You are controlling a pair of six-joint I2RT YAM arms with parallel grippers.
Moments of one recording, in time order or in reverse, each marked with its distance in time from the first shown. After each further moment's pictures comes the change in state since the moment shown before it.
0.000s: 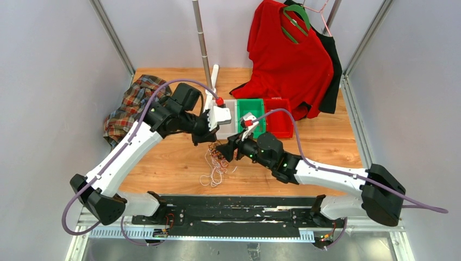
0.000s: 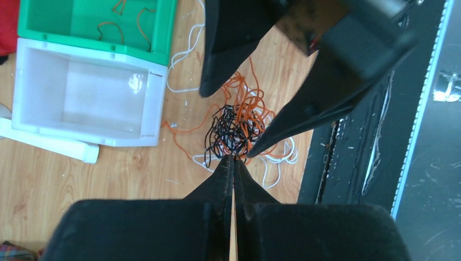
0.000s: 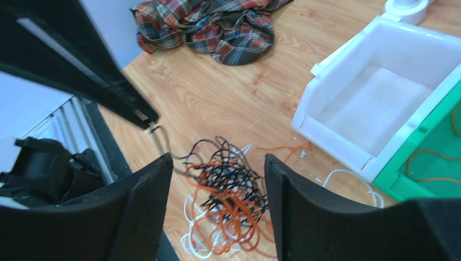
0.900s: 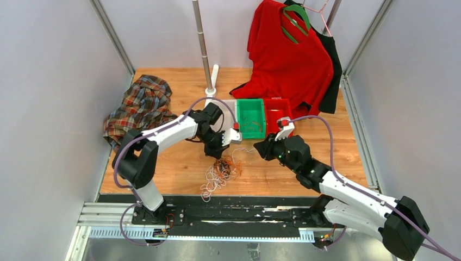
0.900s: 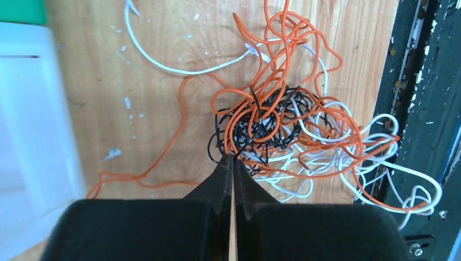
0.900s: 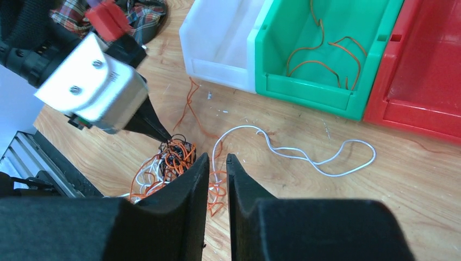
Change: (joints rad) left arm 0.024 0.415 -0.270 0.246 0.048 0.233; right arm -0.255 -0.313 -0.223 -0.250 0.029 0.148
